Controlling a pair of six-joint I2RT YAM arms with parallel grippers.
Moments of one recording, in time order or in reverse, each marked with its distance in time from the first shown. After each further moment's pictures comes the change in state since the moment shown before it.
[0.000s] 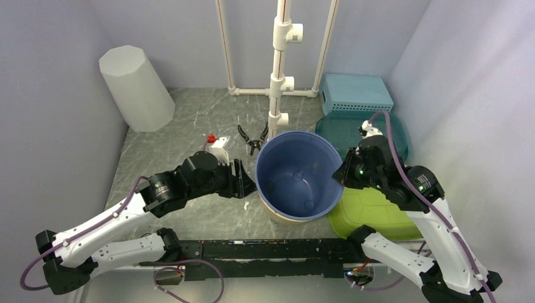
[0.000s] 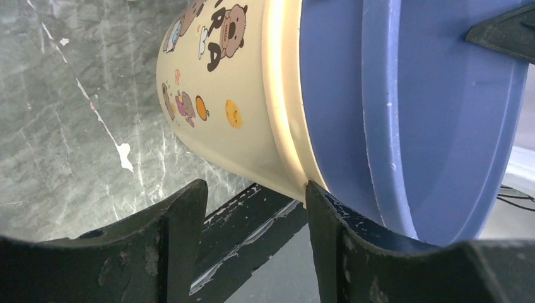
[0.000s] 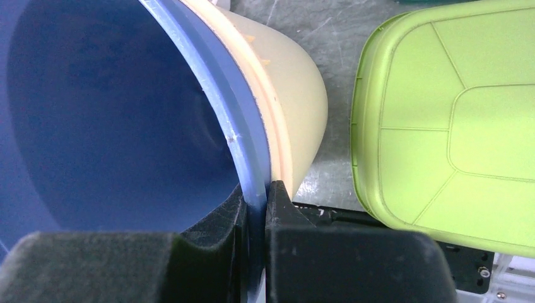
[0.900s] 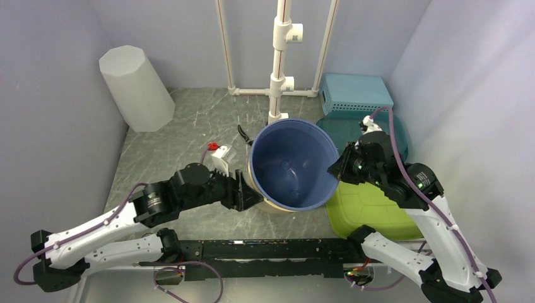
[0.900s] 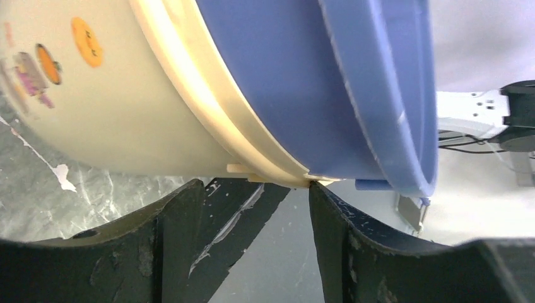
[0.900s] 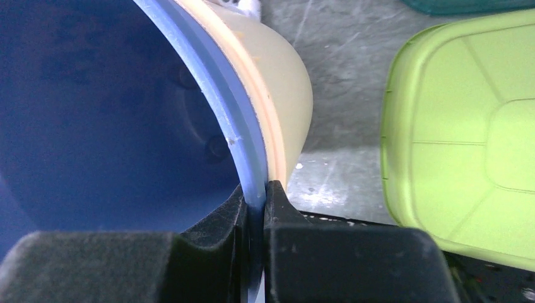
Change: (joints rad) left arm -0.122 -0.069 -0.040 0.119 0.028 0.023; right arm 0.002 0.020 0.042 0.026 0.009 0.048
